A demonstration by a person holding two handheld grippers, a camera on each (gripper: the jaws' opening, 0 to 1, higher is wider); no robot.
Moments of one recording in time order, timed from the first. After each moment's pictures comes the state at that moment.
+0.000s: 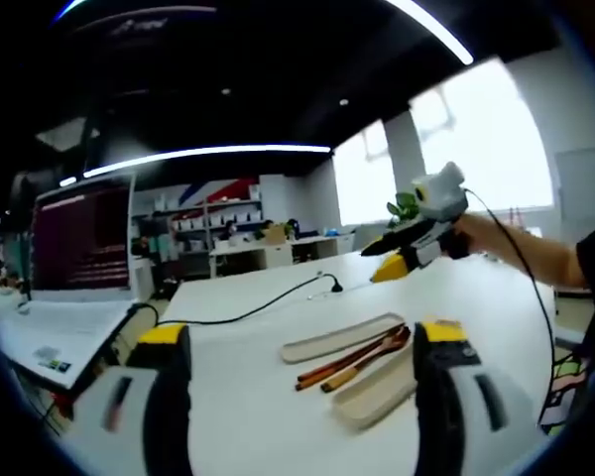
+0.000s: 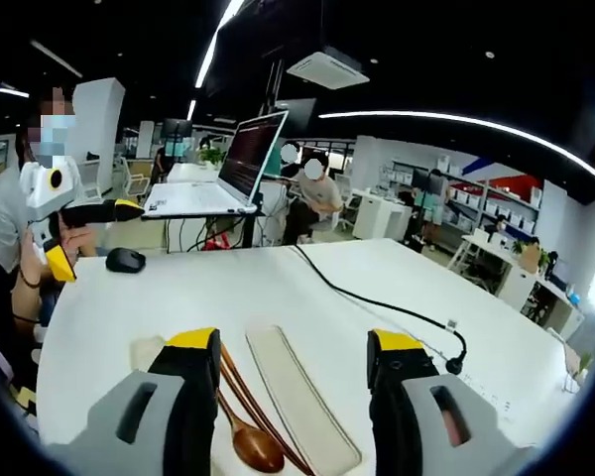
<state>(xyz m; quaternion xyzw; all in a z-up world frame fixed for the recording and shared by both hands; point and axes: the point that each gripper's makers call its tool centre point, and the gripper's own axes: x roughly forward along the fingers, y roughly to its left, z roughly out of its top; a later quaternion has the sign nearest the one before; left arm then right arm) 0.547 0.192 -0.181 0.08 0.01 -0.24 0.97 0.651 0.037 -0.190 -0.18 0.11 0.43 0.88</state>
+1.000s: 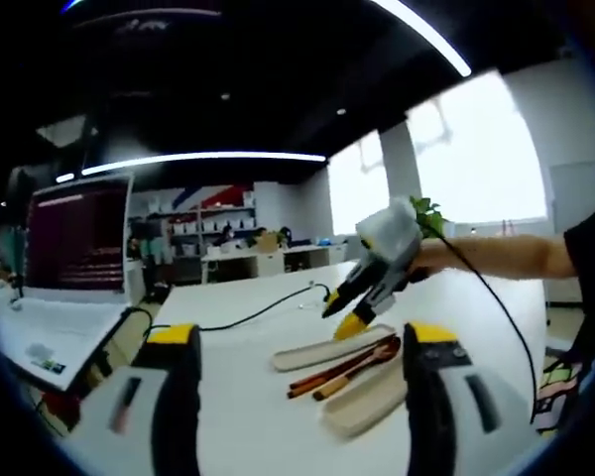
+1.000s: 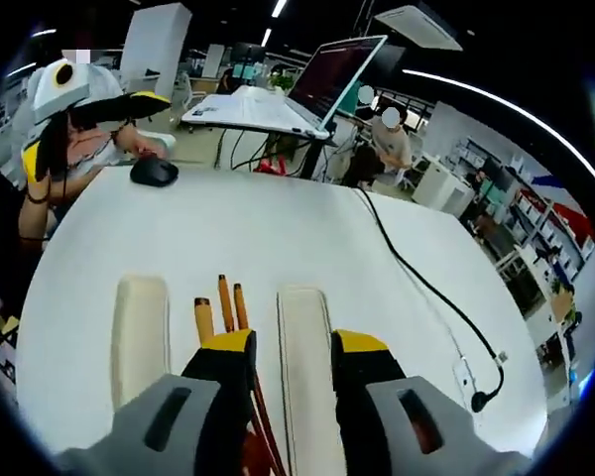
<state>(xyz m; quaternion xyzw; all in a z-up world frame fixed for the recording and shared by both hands) 0.541 0.192 -0.165 0.03 -0.02 -0.26 0.96 0.672 0.081 -0.261 -0.35 0.22 0.51 0.75</state>
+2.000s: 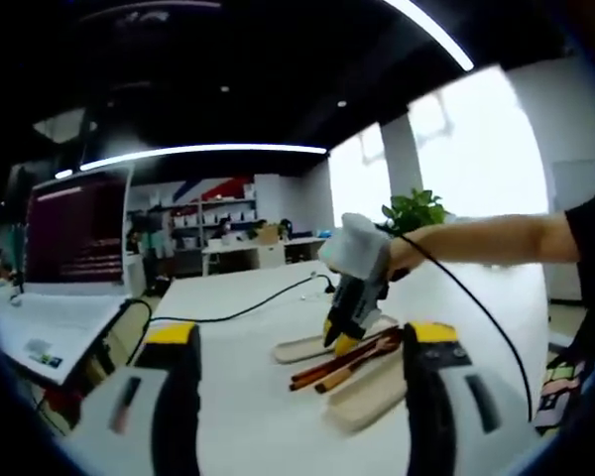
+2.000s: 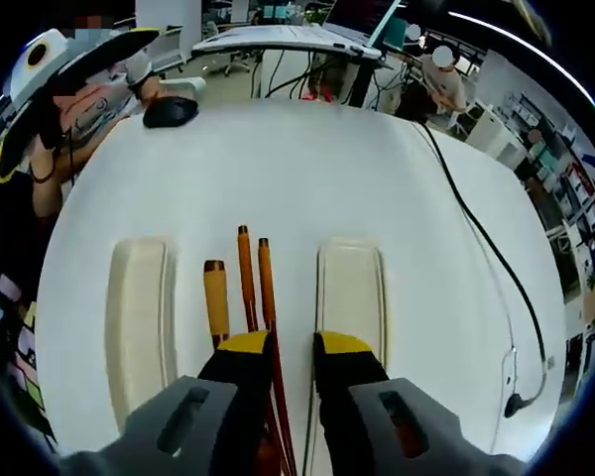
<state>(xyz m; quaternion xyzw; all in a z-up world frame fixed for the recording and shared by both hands) 0.549 0.194 -0.176 0.03 0.00 -0.25 0.97 0.655 0.091 -0.315 -0.39 0.35 0.55 0.65</state>
